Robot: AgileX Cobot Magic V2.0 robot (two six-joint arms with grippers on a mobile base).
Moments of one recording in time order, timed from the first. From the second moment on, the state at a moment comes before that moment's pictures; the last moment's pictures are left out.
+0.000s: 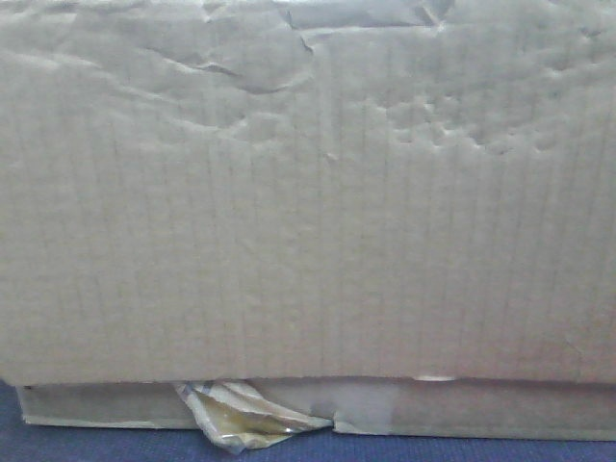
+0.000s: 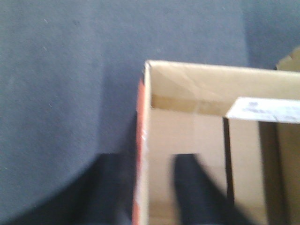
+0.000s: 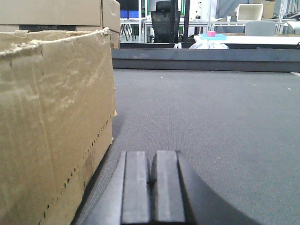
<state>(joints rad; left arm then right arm) 0.37 1.31 -1.28 -0.26 1.06 0.36 -0.02 0.00 0.00 0.08 0.09 -0.04</state>
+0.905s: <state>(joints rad) 0.28 1.52 -1.28 -0.14 1.06 0.32 -0.02 0.00 0.00 0.08 0.09 -0.04</state>
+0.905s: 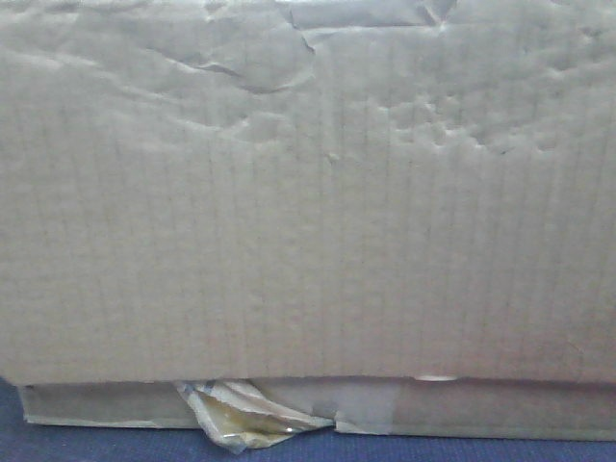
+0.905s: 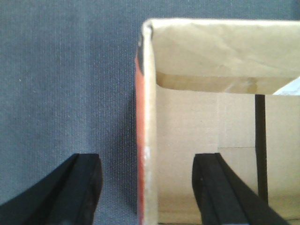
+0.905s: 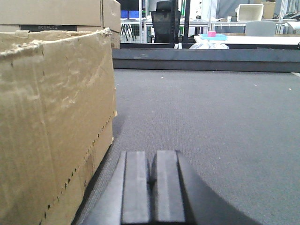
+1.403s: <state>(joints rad) 0.28 1.52 -1.28 -0.11 1.09 0.31 -0.02 0.00 0.00 0.08 0.09 -0.04</state>
